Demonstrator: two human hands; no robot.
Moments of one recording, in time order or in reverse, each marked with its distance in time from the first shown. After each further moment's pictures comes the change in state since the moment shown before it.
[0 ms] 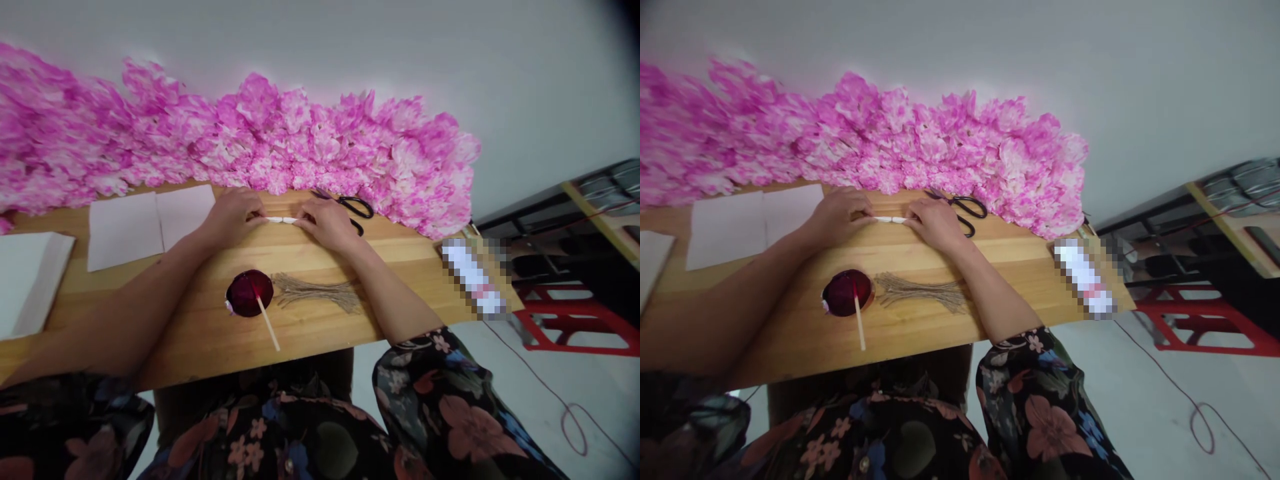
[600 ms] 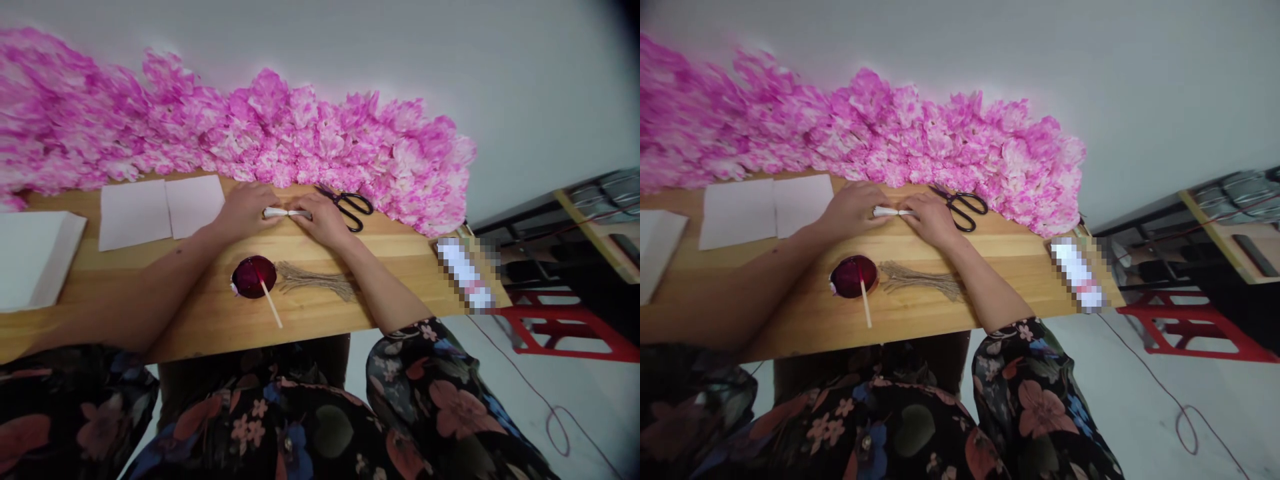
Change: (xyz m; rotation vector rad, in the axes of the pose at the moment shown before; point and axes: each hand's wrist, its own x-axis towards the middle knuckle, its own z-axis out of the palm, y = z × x) left_hand 0.000 0.023 0.004 0.035 0.007 0.001; right_hand 0.001 -0.006 0.016 0.122 0.038 -0.111
